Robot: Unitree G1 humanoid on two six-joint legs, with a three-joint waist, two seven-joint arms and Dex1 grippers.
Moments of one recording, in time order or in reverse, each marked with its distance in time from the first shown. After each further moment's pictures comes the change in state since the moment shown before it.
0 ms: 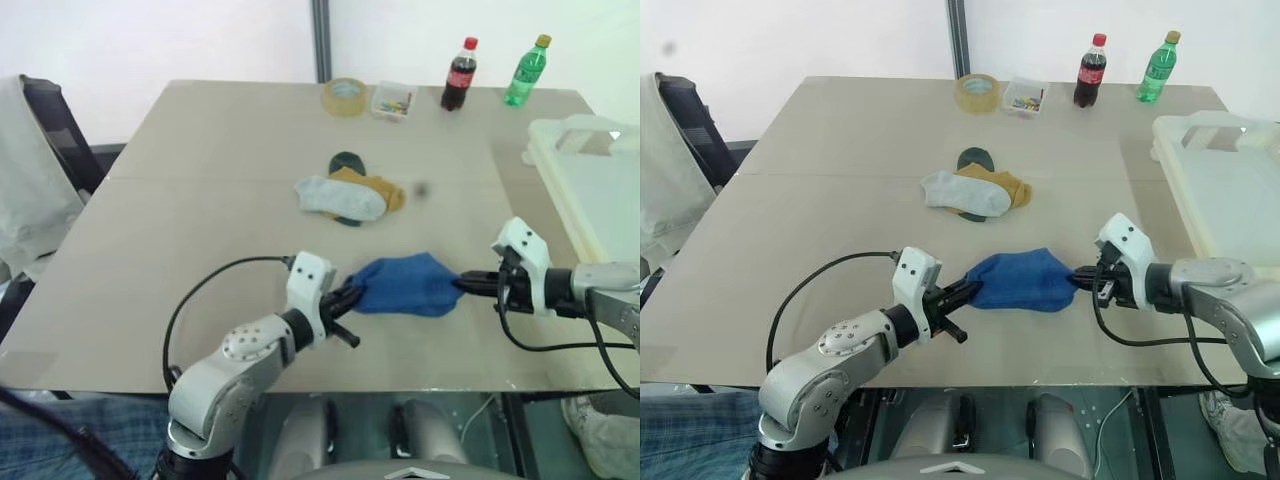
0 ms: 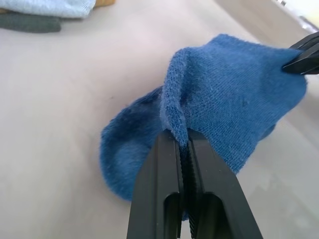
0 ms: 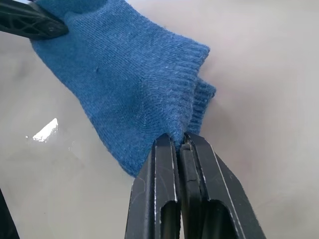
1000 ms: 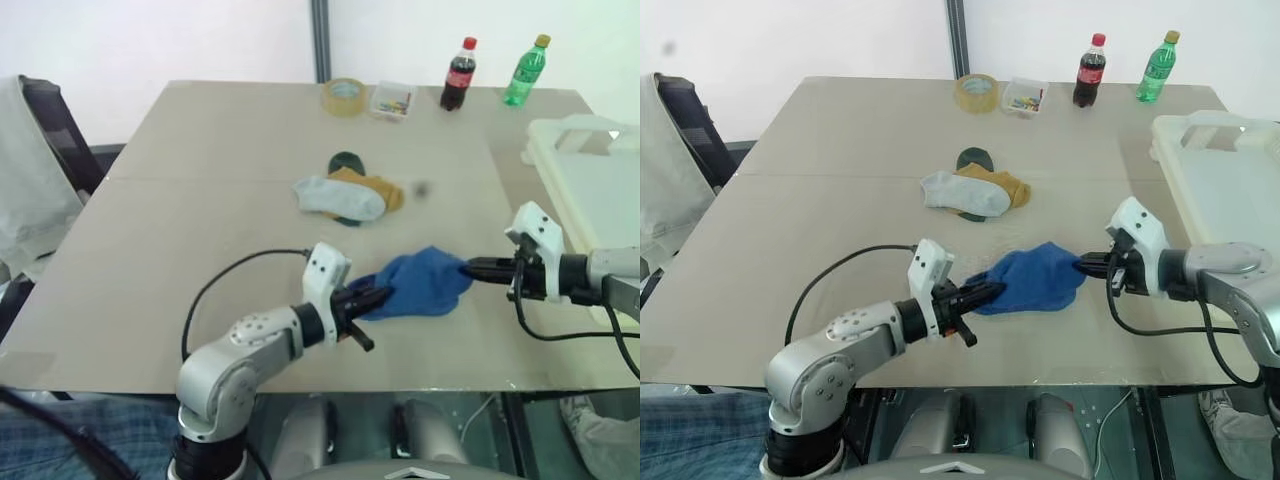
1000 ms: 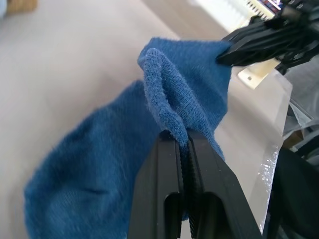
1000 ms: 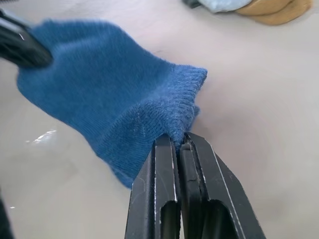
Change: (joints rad) left arm -0.034 -0.089 0.016 -0.041 -0.027 0.121 -0.126; right arm -0.034 -0.039 -0.039 0.034 -0.002 -0.059 0.096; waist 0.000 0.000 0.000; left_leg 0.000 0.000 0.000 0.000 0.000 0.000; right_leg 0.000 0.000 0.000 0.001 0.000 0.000
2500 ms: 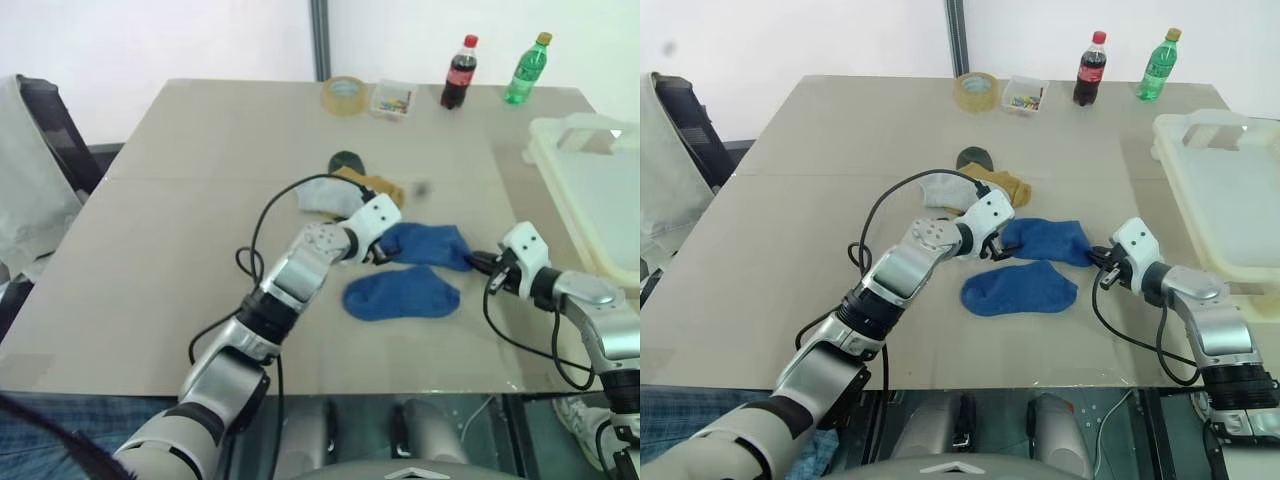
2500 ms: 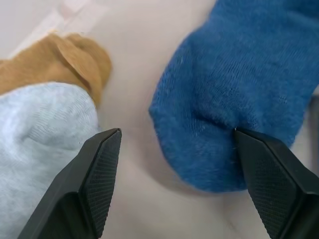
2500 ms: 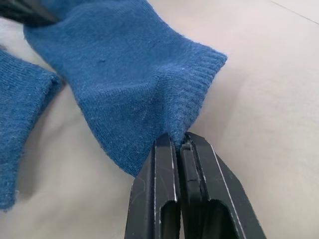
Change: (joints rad) left arm -0.658 0.038 -0.341 0.912 0.606 -0.516 -0.191; right arm 0.048 0.284 0.040 0.470 -0.396 -0.621 -0.100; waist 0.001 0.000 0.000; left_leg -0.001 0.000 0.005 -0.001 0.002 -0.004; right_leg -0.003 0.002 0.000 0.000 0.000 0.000
